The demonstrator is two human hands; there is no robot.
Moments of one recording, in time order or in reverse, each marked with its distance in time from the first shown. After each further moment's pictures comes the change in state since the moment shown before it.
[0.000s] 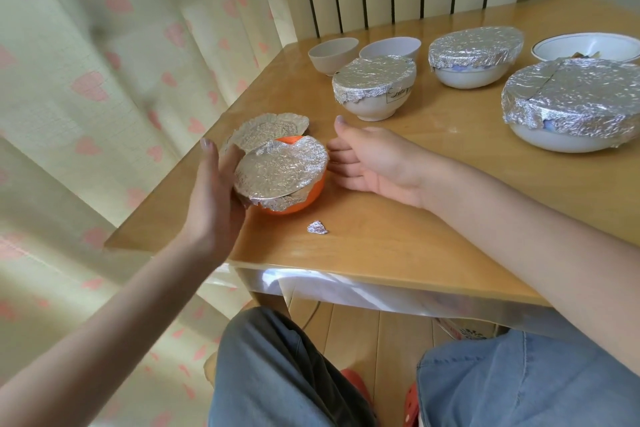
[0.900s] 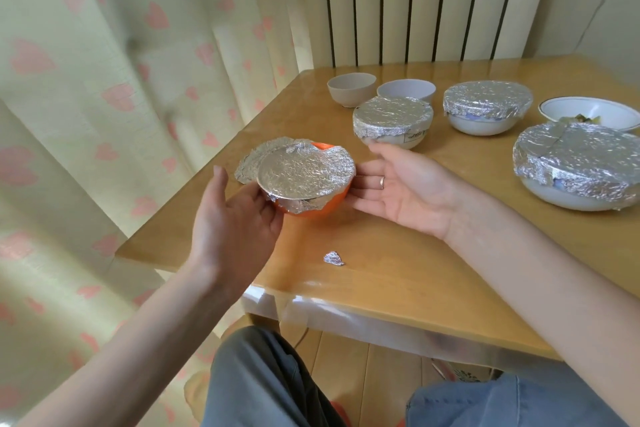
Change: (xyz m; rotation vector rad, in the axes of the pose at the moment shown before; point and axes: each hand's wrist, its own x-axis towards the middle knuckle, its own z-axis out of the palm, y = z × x) left_hand -0.020 0.020 0.003 -0.452 -0.051 -0.149; right_hand -0.012 -0.024 0.000 0.323 -0.028 0.099
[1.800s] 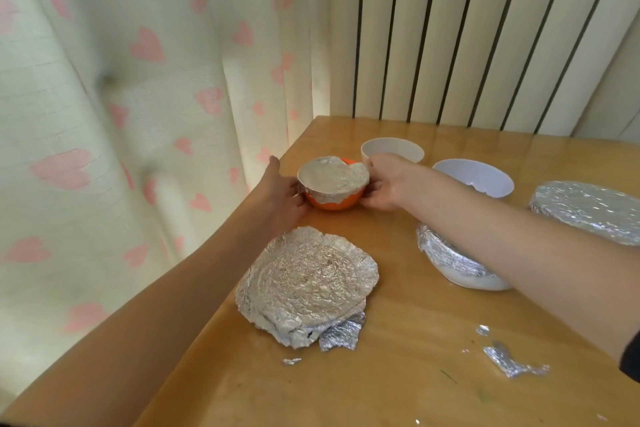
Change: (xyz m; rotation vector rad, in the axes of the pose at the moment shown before) left_hand 0.289 0.063 -0.031 0.112 0.120 -0.224; right_hand 0.261 -0.098 0.021 -0.194 0.463 0.071
